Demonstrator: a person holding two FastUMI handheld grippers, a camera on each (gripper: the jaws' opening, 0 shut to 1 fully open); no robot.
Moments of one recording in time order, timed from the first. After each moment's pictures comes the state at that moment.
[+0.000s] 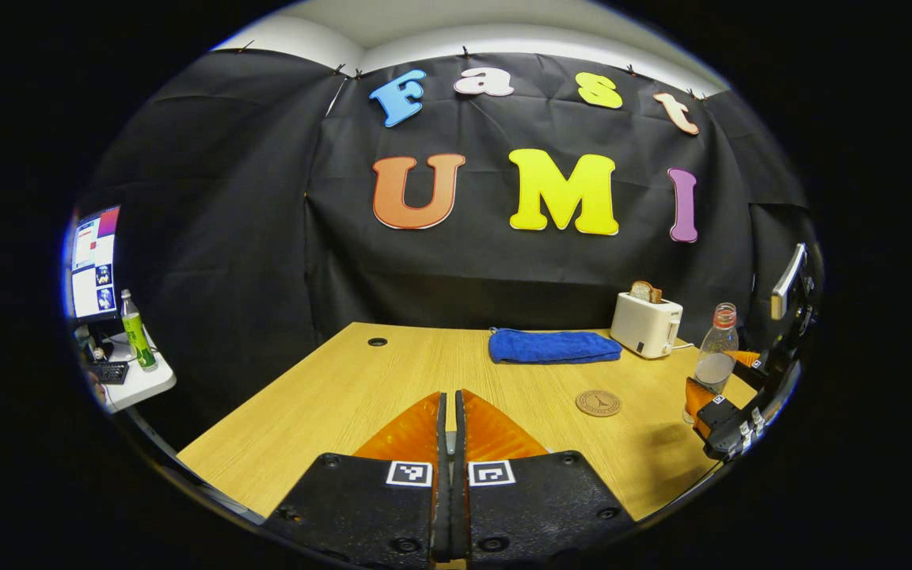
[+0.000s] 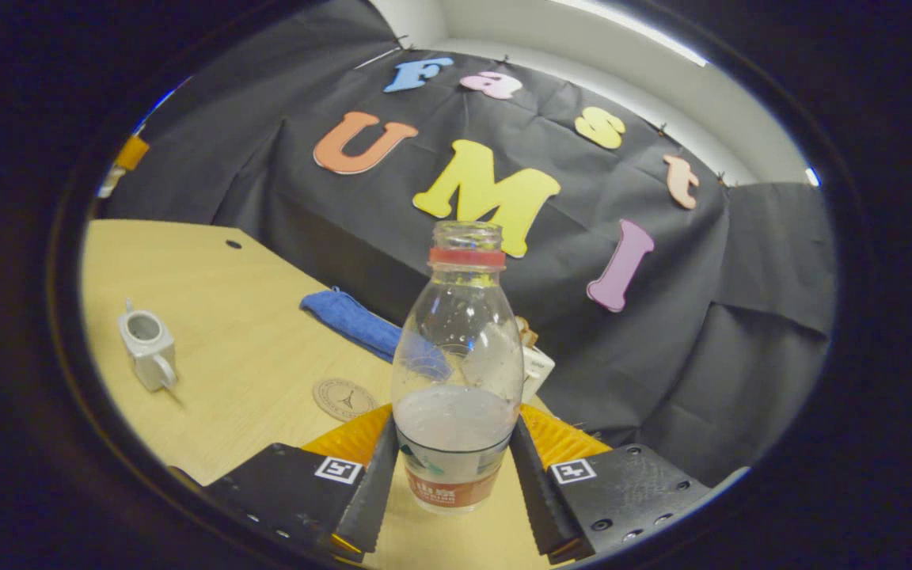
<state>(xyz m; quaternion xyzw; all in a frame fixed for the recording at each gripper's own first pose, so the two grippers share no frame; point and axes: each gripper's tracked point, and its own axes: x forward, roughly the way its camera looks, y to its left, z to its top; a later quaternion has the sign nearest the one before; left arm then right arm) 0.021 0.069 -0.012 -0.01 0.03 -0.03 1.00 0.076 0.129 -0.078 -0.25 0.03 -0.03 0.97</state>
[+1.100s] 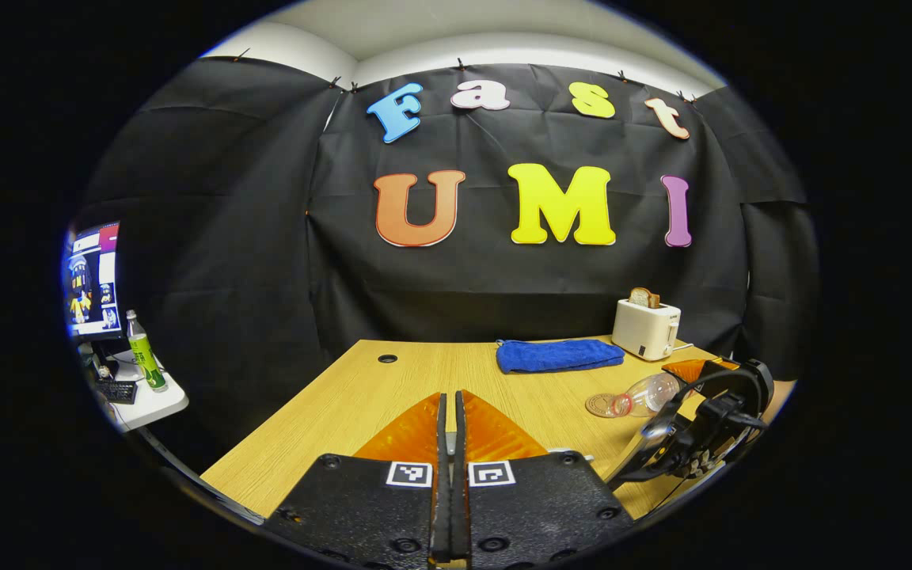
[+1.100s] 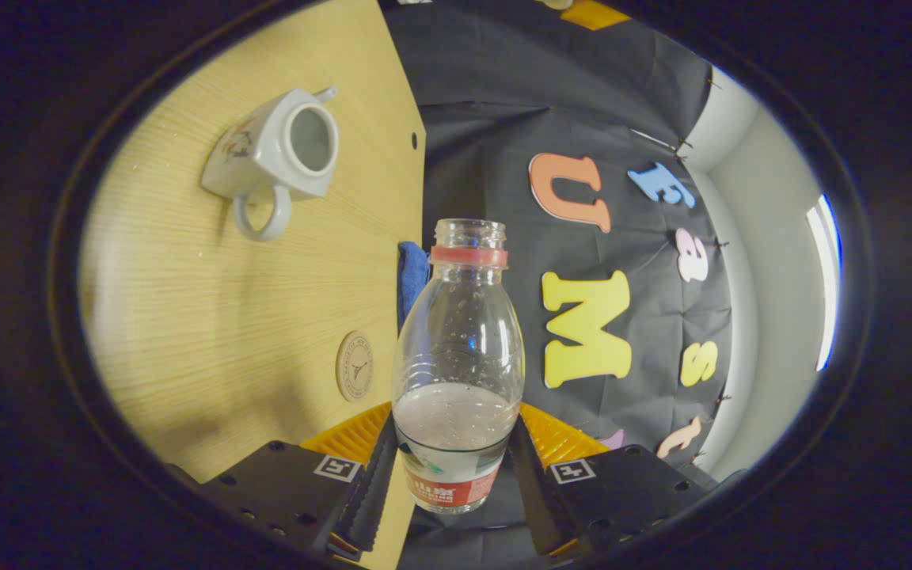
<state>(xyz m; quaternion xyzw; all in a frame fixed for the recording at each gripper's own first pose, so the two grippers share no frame) 0.010 0.090 0.000 0.01 0.02 -0.05 1.00 0.087 0.217 -0.087 -0.70 -0.04 0.01 0.71</state>
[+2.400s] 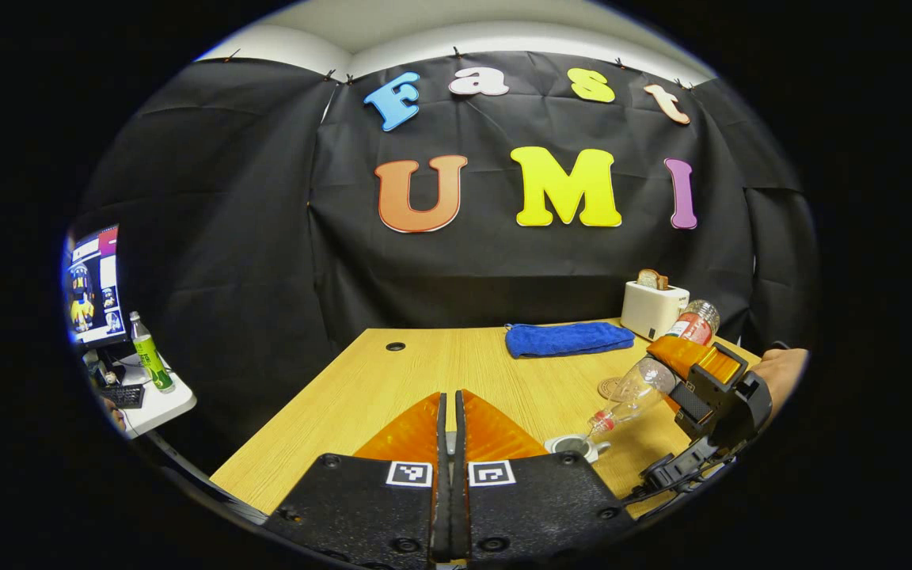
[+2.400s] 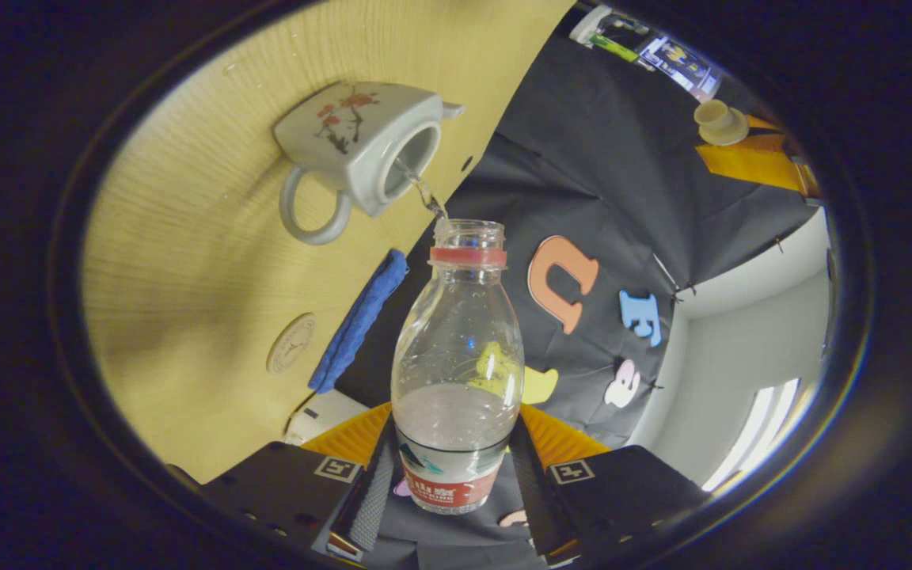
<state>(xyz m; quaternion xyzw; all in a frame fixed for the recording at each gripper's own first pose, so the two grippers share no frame) 0.015 0.101 -0.015 0.02 0.04 -0.04 1.00 0.072 0.263 -0.048 -0.84 -0.15 -0.05 0.51</state>
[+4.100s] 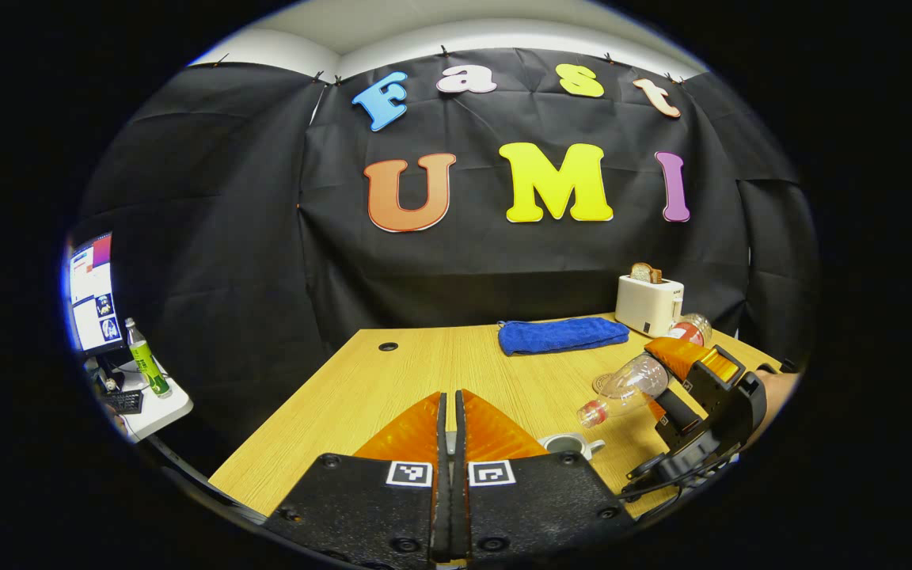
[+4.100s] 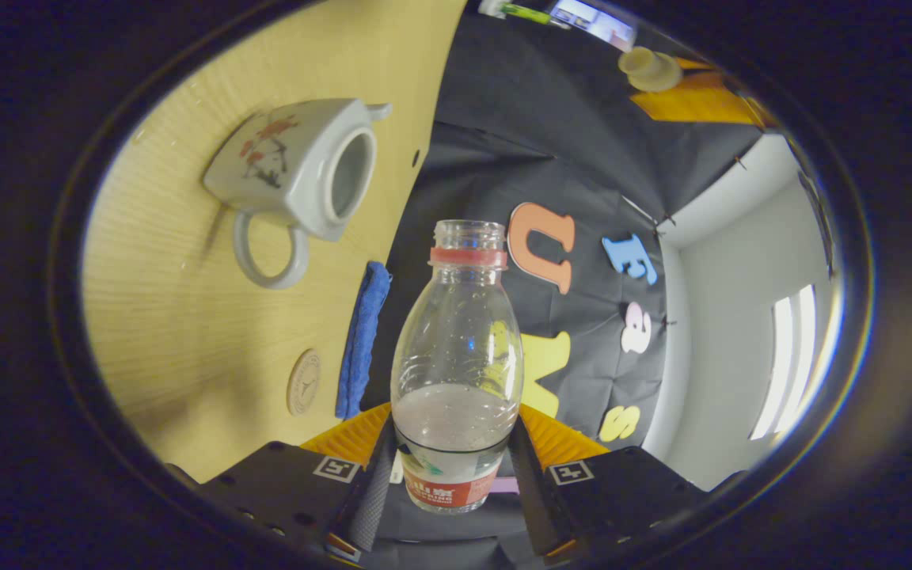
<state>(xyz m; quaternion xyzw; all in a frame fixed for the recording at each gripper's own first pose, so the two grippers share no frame) 0.018 0.087 -0.018 0.03 0.04 -0.05 1.00 0.076 0.238 -0.073 -0.71 -0.14 -0.05 0.69</state>
